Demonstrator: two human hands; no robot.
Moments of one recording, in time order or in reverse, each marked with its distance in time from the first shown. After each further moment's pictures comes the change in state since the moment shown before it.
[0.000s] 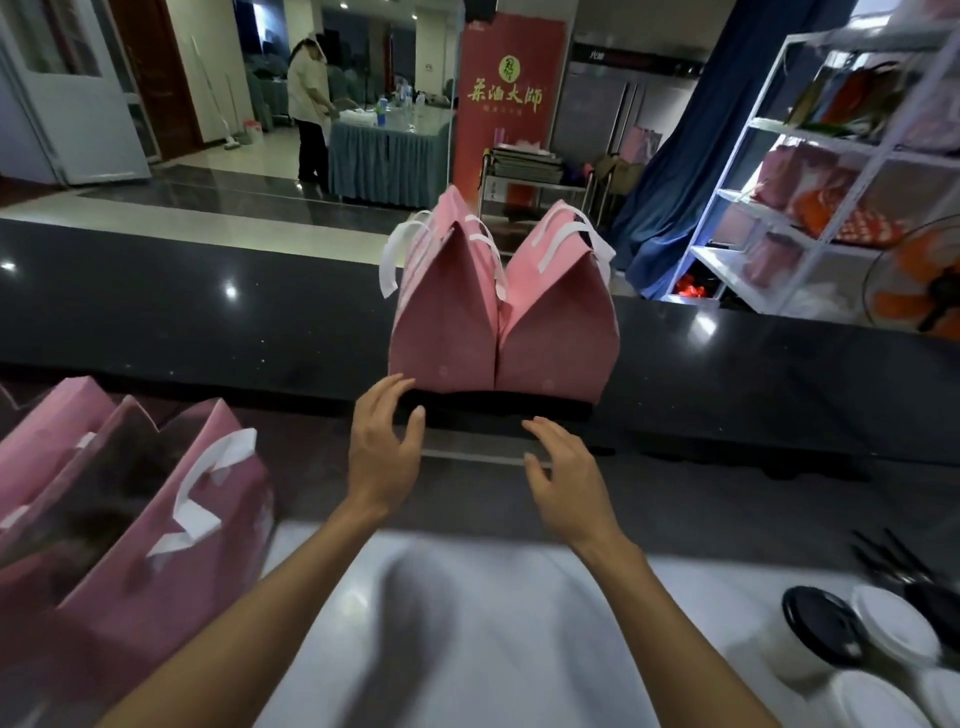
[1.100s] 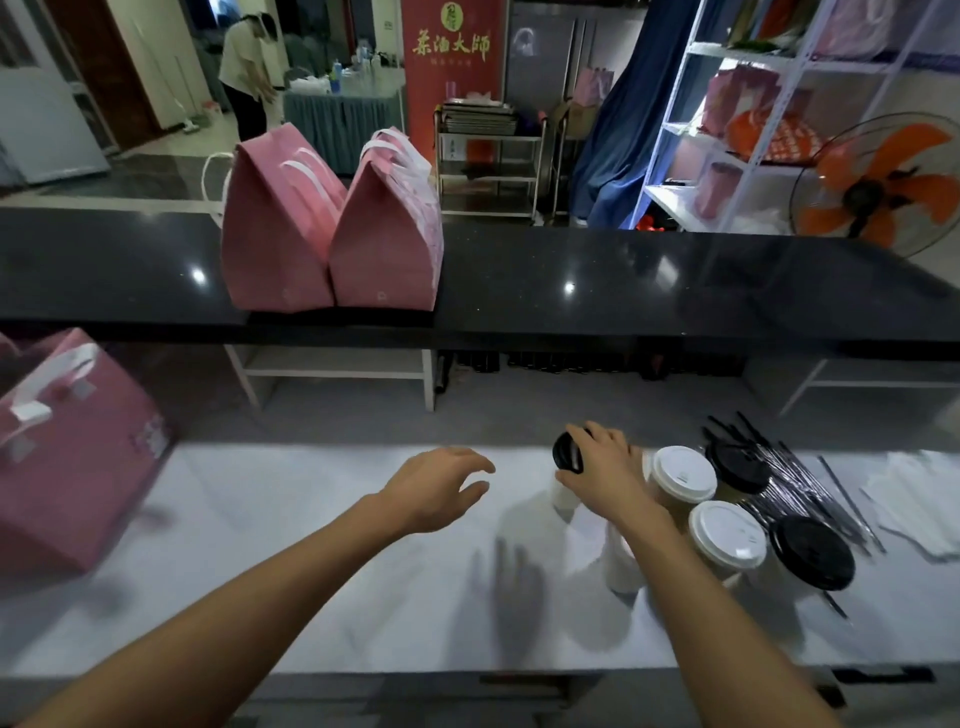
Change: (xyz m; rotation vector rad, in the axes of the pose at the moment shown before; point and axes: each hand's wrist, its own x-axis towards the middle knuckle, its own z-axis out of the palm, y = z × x) left_hand -0.200 0.186 0.131 0.481 -1.028 0.243; right_hand -0.148 0.218 -0.168 -0.483 -0.293 0.276
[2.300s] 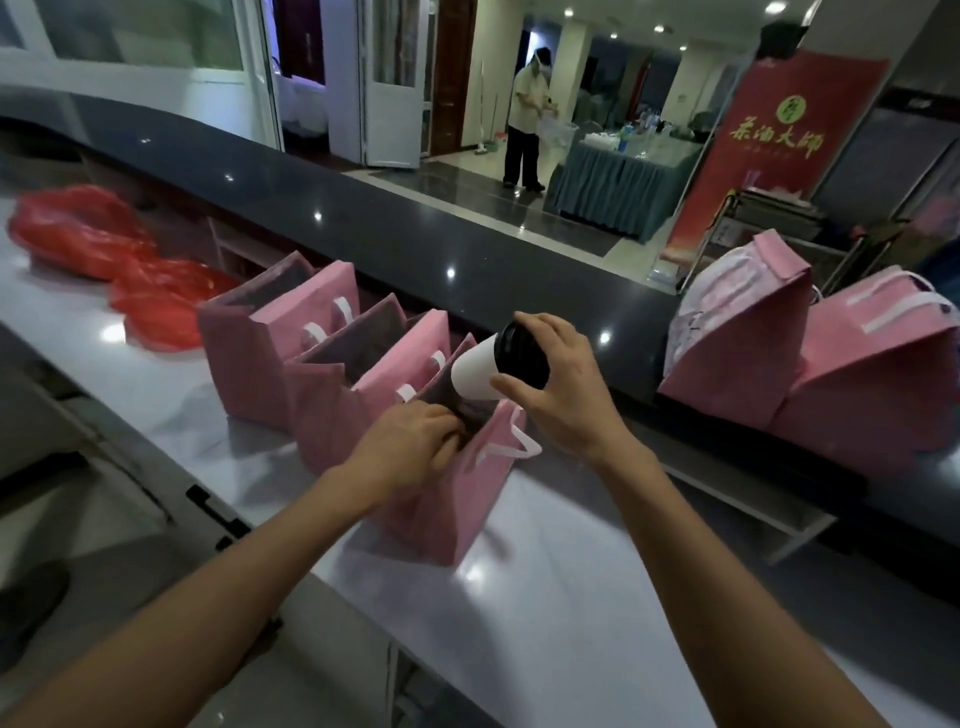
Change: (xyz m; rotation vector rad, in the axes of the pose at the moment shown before) left_hand -0.314 -0.375 -0.170 0.102 0.517 -0.464; right_hand 0.018 -0.606 -0.030 0.480 0.159 -0.881
